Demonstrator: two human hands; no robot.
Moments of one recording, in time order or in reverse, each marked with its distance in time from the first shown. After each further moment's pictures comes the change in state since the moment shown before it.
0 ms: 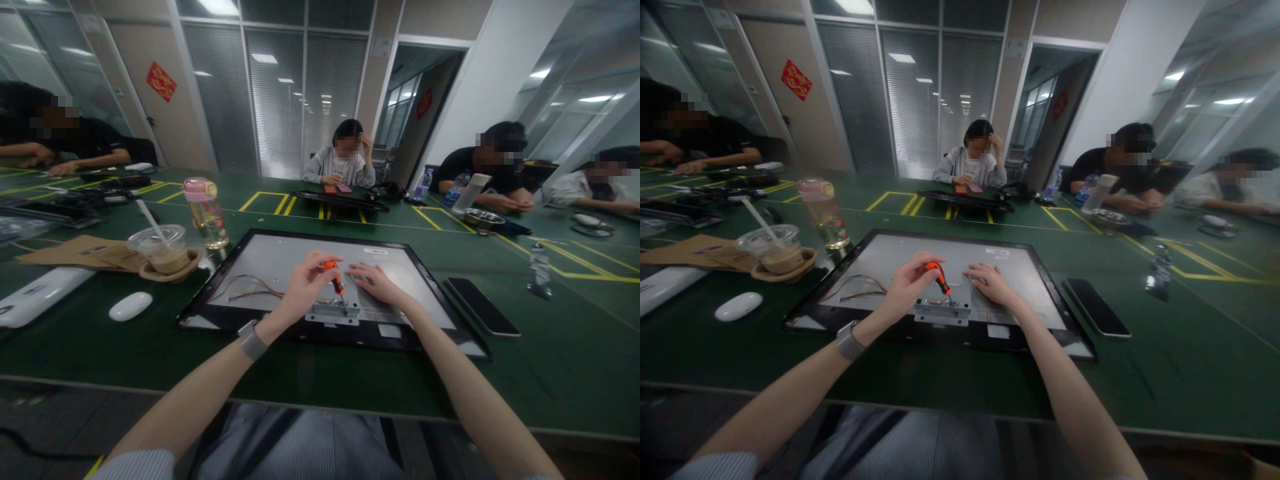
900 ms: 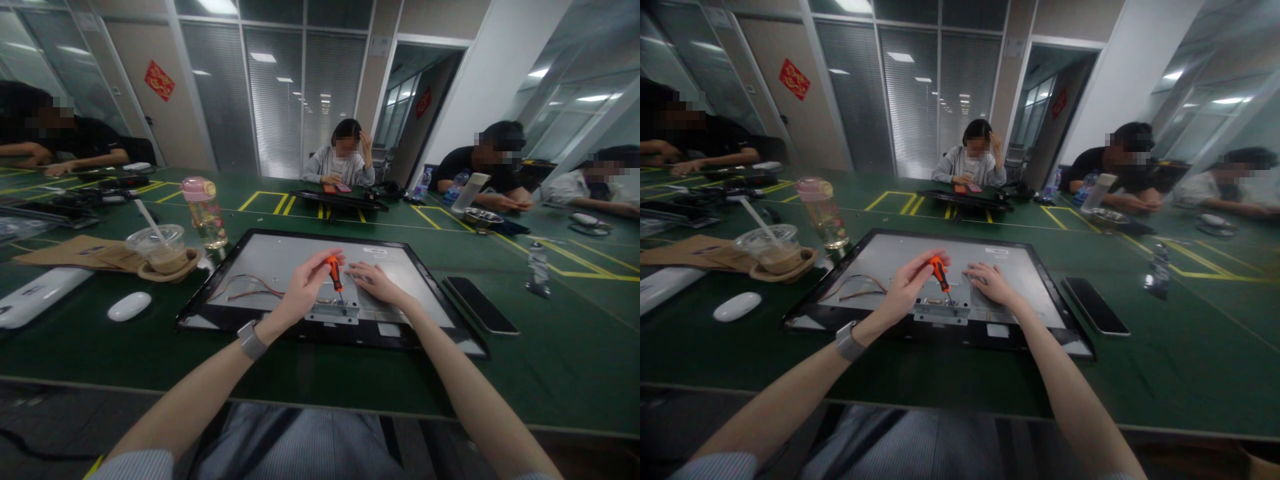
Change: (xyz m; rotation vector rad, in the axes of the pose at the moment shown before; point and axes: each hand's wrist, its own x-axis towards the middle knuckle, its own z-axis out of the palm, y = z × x) left_hand -0.004 0.003 0.001 -0.078 -0.067 -0.047; right_hand -0.001 0.002 0.000 0.019 0.002 -0.014
